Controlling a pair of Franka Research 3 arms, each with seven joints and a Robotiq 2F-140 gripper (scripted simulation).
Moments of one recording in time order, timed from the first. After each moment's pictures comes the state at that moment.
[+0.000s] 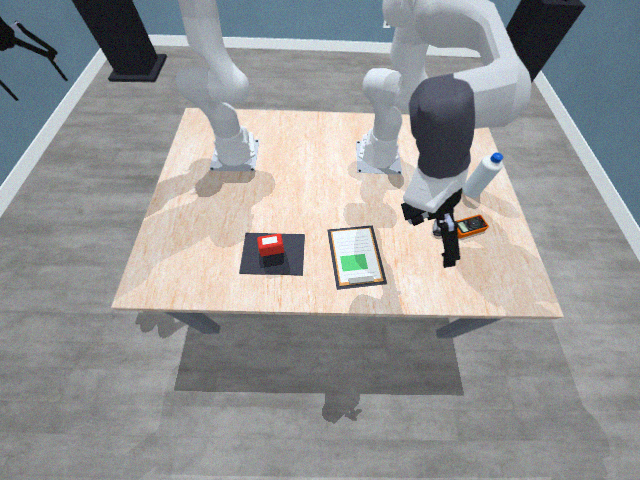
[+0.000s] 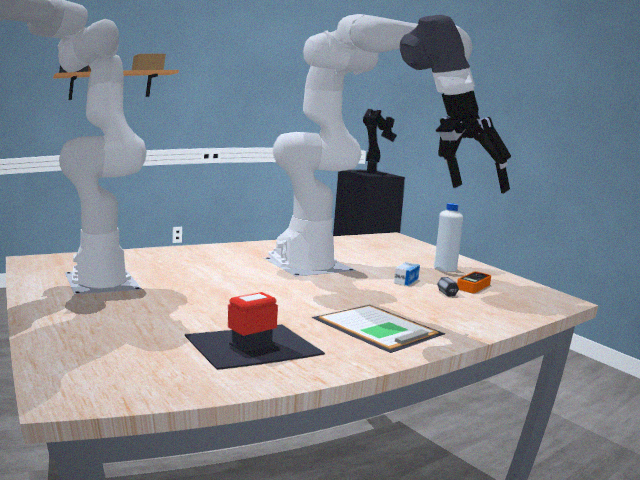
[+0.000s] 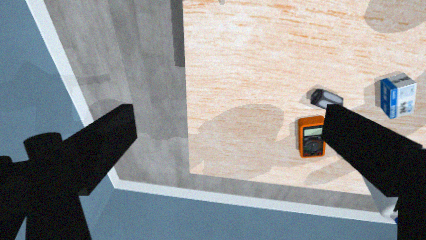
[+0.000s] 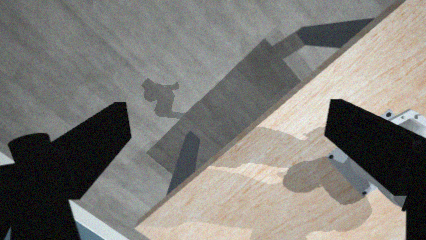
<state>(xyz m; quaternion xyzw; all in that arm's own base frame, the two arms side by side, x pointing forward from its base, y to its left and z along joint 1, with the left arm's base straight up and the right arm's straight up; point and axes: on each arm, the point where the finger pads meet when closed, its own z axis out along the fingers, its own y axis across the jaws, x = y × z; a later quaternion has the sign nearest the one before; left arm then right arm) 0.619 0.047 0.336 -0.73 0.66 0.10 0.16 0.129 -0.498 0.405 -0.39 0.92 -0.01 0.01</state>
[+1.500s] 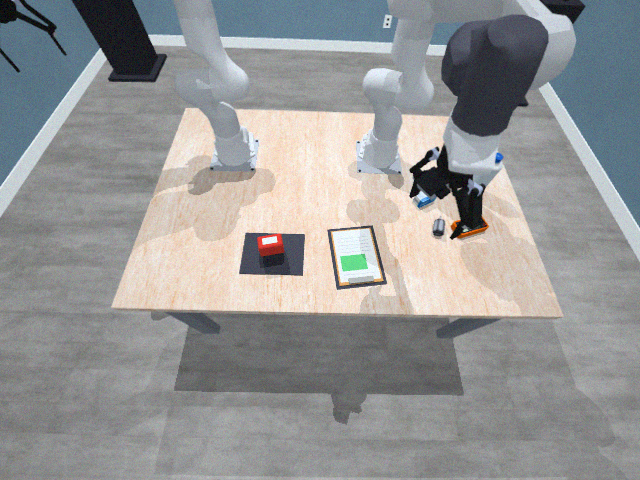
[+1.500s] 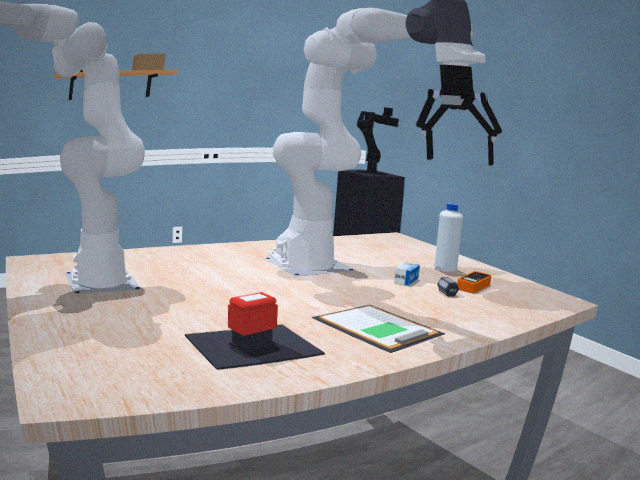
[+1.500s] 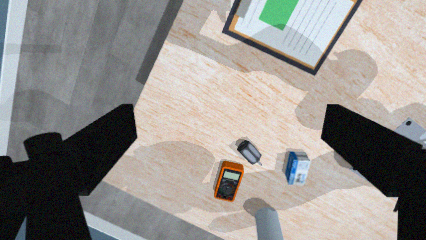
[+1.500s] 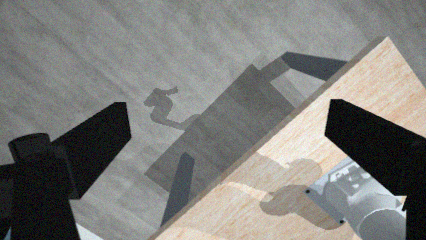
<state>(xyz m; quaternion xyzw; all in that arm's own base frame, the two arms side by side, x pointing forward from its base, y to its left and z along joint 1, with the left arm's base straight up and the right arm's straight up) 0.575 0.018 0.388 -0.87 0.48 0.02 0.05 -0.003 -0.555 0.413 -0.37 0.93 0.00 0.00</state>
